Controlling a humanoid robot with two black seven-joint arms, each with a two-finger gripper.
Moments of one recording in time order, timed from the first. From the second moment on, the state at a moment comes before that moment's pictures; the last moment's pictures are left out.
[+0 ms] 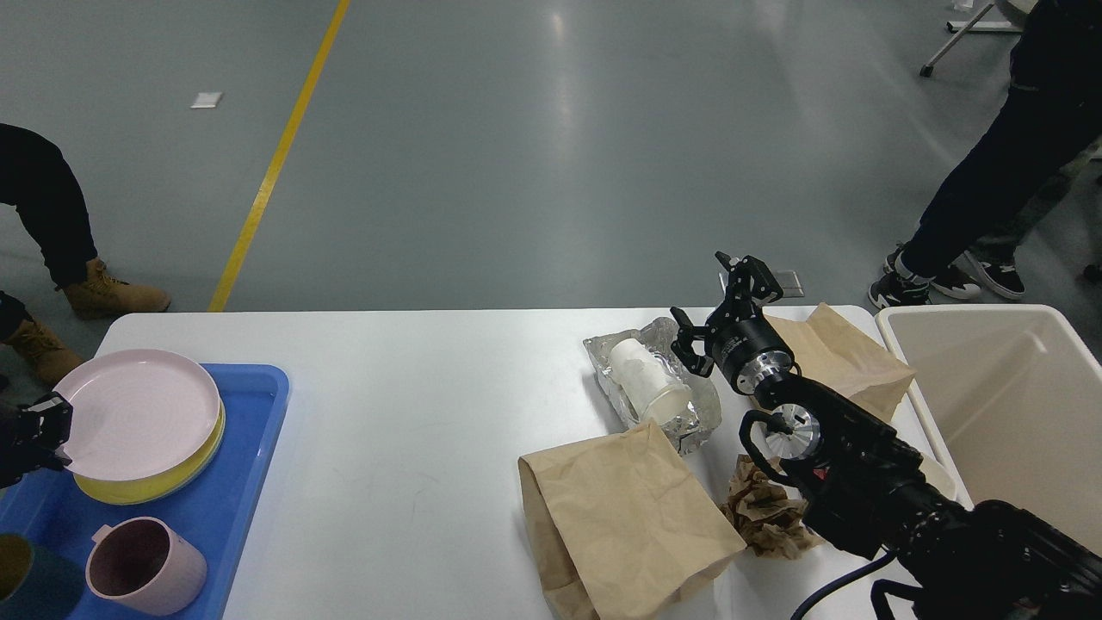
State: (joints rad) left arm -1.08 0.68 1.03 -0.38 -0.29 -0.72 0.13; right arm 0.72 0.04 0.76 0.31 -0.19 0.30 0.32
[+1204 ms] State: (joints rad) left arm -1.31 0.82 1.03 -0.59 -0.28 -0.64 0.14; right arm 0.72 0.04 0.76 0.31 -0.19 0.30 0.32
